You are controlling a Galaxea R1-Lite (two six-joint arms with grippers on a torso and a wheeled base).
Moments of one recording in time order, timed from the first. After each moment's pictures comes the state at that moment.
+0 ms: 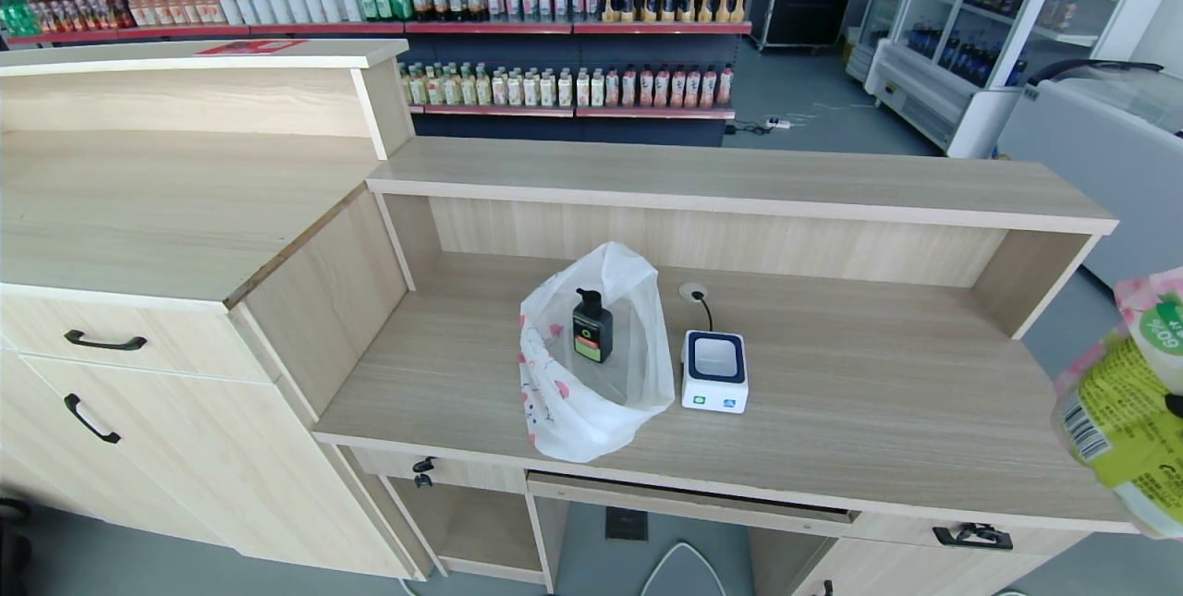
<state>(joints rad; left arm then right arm) 0.00 0.00 0.00 0.00 -0.03 0.00 -0.49 1.05 -0.78 0.33 0.59 -0.63</state>
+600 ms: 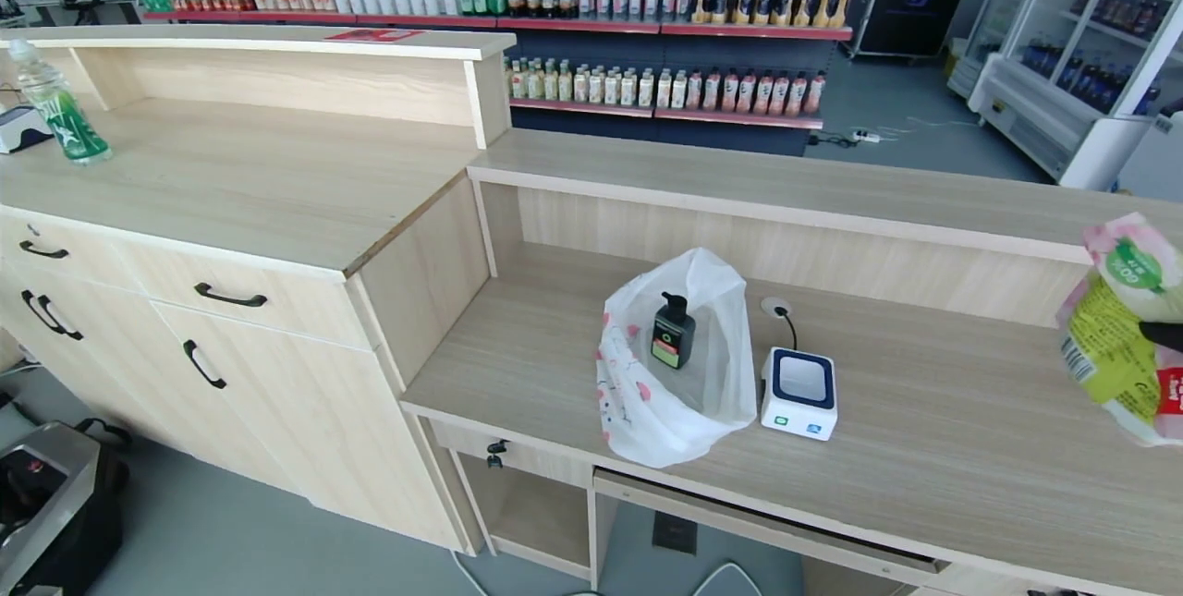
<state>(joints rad) 0.00 0.00 0.00 0.00 -0.03 0.00 -0.39 1.22 -0.84 0.10 0.40 -0.69</state>
